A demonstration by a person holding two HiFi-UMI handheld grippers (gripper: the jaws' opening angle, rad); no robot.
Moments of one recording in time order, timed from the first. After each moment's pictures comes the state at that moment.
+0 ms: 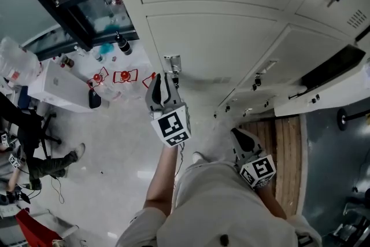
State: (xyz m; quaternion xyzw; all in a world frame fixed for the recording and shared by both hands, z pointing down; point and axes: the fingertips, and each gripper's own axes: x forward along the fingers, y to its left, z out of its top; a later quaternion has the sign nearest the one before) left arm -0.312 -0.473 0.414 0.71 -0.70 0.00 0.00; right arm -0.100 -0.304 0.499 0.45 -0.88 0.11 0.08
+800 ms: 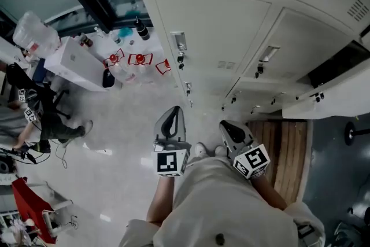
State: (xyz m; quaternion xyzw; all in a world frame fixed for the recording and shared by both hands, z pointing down) left arm -0.258 -0.294 0.432 0.77 -0.63 0.01 0.01; right arm -0.123 -0.265 0.494 0.33 -0.93 0.12 0.05
